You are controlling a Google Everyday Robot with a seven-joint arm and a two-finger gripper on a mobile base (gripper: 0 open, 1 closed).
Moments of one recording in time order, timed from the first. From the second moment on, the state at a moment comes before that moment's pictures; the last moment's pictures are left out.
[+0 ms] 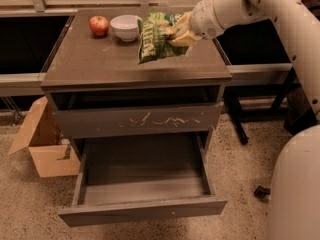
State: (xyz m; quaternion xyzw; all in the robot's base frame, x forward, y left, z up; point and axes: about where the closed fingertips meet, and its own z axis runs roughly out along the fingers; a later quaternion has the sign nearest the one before) arm 0.727 -0.061 0.930 -0.67 0.58 0.12 0.45
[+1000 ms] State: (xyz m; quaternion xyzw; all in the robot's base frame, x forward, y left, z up) arm 0.642 -0.034 0.903 -0.70 0.56 0.18 0.40
